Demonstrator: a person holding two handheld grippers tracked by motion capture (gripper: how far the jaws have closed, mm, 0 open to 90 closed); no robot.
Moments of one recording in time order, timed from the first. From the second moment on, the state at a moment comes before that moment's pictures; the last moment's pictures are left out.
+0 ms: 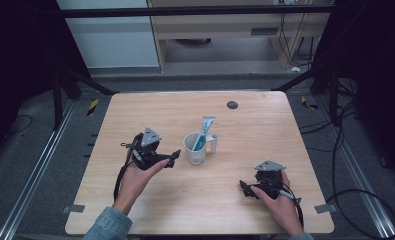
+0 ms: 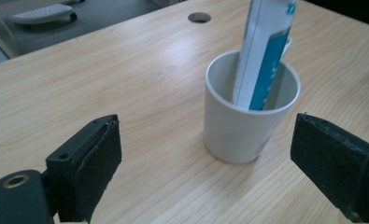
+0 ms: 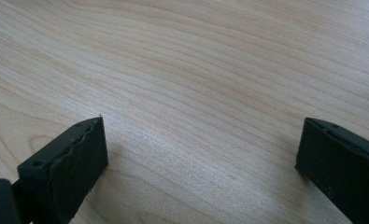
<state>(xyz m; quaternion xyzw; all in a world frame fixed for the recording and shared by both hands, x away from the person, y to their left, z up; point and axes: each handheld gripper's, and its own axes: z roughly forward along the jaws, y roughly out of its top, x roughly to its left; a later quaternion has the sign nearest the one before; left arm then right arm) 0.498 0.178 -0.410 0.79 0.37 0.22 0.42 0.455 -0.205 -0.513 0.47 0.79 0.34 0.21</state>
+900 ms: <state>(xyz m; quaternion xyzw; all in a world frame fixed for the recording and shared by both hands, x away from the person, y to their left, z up) 0.498 0.247 -0.476 0.82 0.43 0.19 0.32 0.455 -0.205 -0.513 0.47 0.79 0.34 0.21</state>
